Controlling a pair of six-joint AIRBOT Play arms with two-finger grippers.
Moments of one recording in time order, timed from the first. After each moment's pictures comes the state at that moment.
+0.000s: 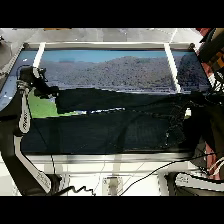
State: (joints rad) left arm 0.15 -2.01 1.92 1.57 -1.32 -1.58; right arm -0.52 -1.40 1.19 -1.12 0.92 1.13
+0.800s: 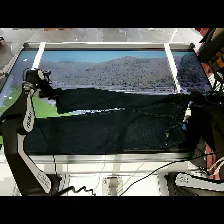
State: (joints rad) left arm 0.12 -2.08 1.92 1.53 -1.31 -1.58; right arm -0.52 -1.40 1.19 -1.12 0.93 1.13
